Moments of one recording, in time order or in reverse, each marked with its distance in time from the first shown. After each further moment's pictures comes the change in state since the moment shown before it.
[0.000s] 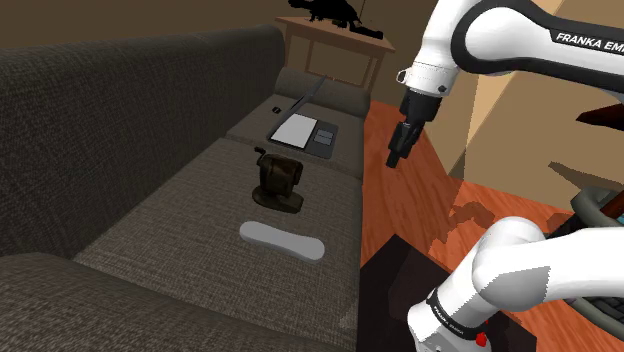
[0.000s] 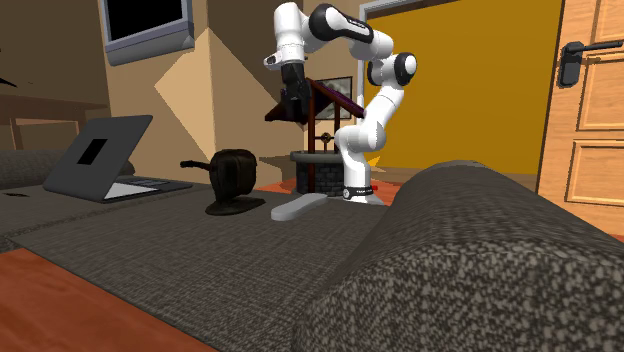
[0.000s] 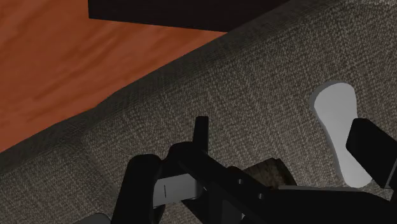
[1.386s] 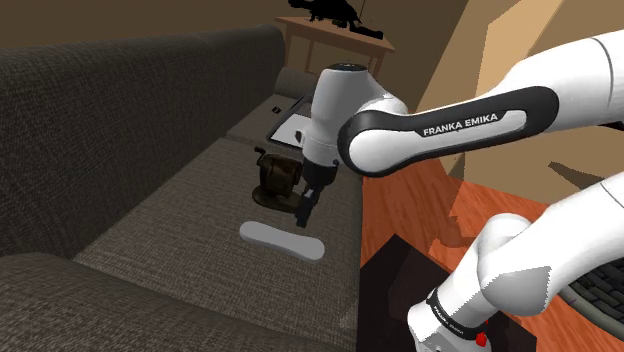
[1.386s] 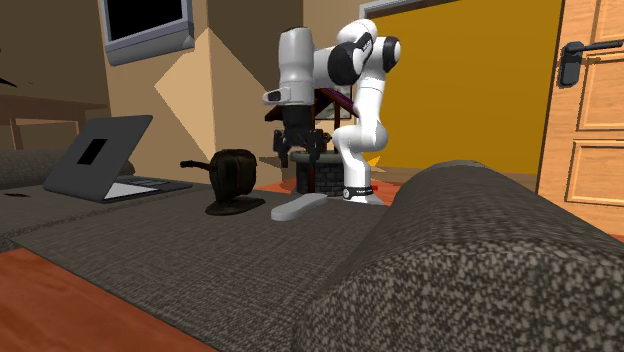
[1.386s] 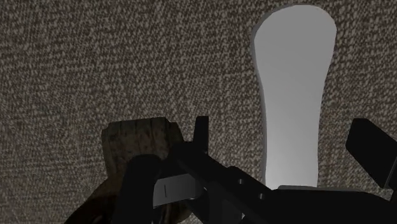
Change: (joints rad) arm 0.160 0.442 0.296 -0.054 0.033 0.578 0.046
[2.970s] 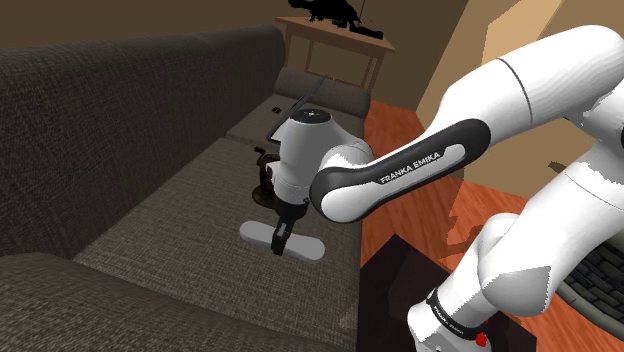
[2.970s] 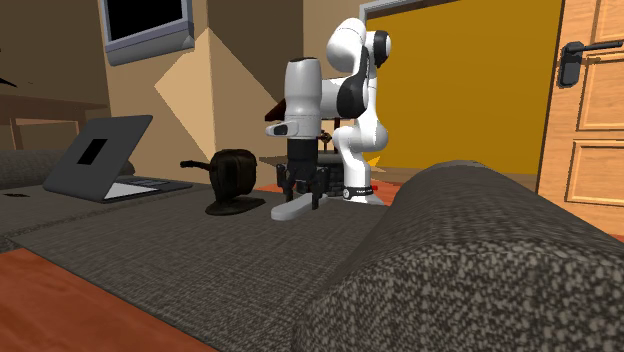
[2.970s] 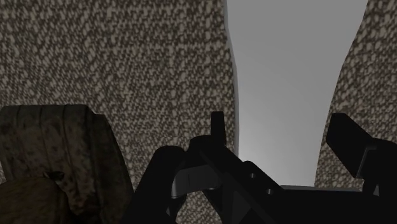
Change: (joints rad) arm 0.015 0.240 0.085 0.003 -0.103 0.244 0.077
